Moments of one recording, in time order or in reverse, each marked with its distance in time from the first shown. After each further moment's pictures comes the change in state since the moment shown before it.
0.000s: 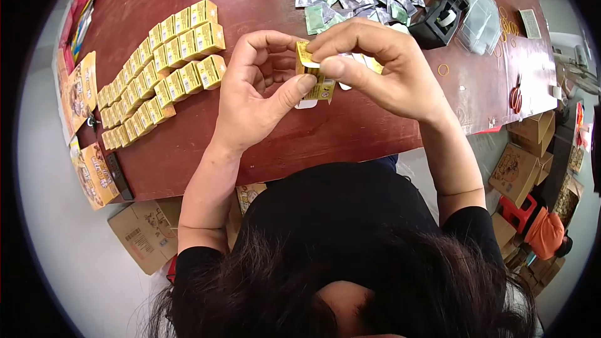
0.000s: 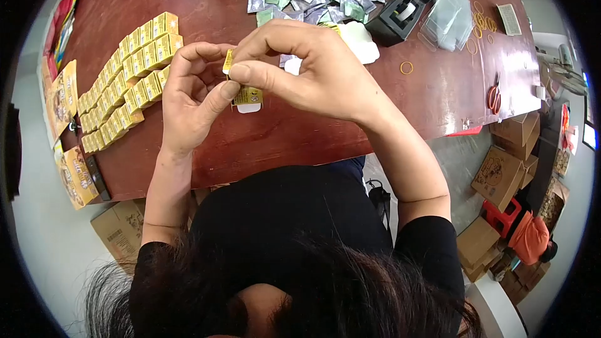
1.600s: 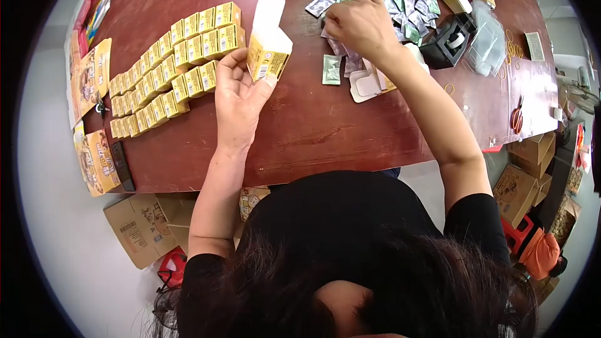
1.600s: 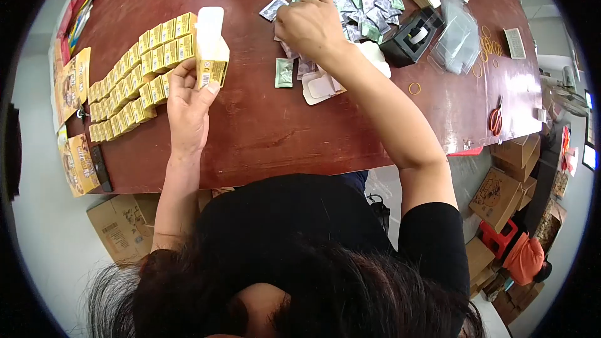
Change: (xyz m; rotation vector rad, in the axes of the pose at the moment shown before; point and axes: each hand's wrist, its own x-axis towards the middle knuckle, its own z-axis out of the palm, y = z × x) left_hand -0.026 -0.033 -0.041 -0.189 0.375 -0.064; right_hand 0.071 0.107 0.002 -1.233 0.059 -0.009
